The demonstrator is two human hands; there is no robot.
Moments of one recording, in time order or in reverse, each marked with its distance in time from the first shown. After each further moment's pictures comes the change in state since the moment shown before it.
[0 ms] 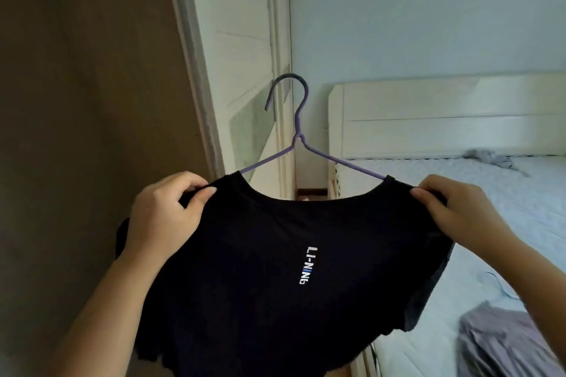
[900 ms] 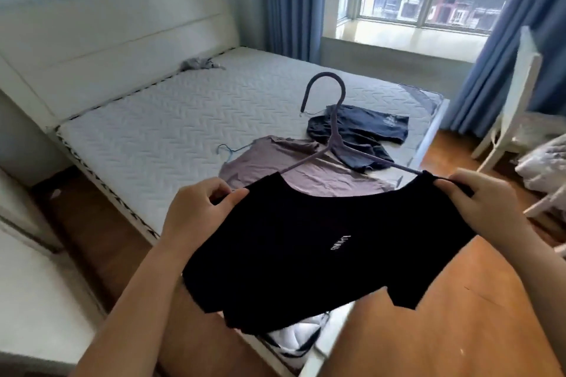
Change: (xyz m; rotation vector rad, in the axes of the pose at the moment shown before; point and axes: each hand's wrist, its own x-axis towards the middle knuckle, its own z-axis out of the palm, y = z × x) left_hand -0.198 0.354 0.086 -0.771 -0.966 0.222; right_hand -0.520 0.068 -0.228 -0.512 0.417 0.821
